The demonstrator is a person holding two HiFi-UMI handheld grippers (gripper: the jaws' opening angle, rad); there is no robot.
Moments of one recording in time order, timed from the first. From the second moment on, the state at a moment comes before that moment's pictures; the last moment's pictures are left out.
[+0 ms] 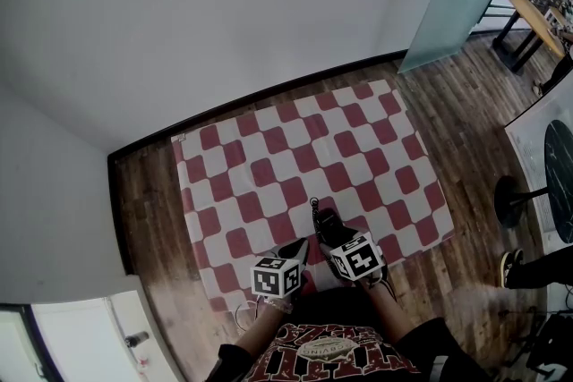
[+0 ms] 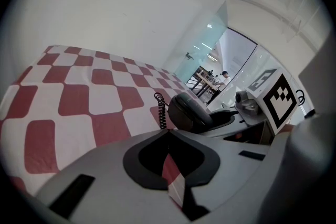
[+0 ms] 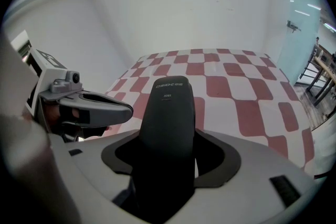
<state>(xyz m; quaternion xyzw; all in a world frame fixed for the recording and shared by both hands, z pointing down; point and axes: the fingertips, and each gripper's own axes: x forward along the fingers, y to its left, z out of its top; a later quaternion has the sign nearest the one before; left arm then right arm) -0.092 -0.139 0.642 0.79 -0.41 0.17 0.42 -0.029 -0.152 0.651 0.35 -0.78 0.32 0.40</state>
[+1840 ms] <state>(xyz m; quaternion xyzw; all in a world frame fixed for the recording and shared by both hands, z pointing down) -0.088 -0.134 0.653 0.79 -0.40 0.17 0.44 -0.034 -0.140 0.535 0.31 -0.83 0.27 0.37</state>
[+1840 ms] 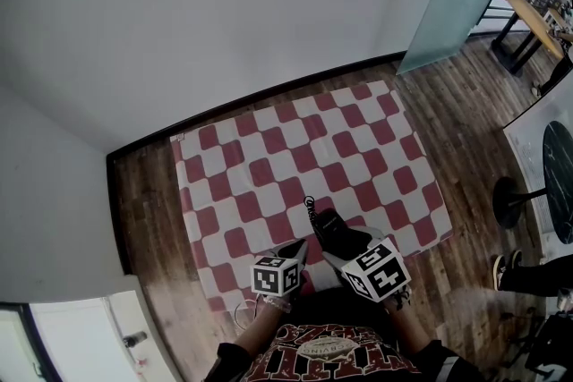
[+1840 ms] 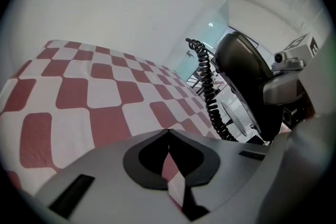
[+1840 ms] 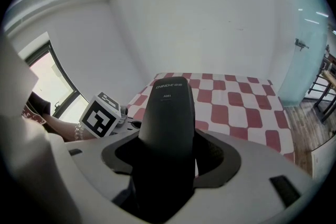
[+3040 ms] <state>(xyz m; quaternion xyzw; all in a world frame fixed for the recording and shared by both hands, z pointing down) -0.087 -0.130 0.656 0.78 -0.40 0.16 0.46 -0.035 -0.138 0.496 0.31 -0.85 0.26 0.35</state>
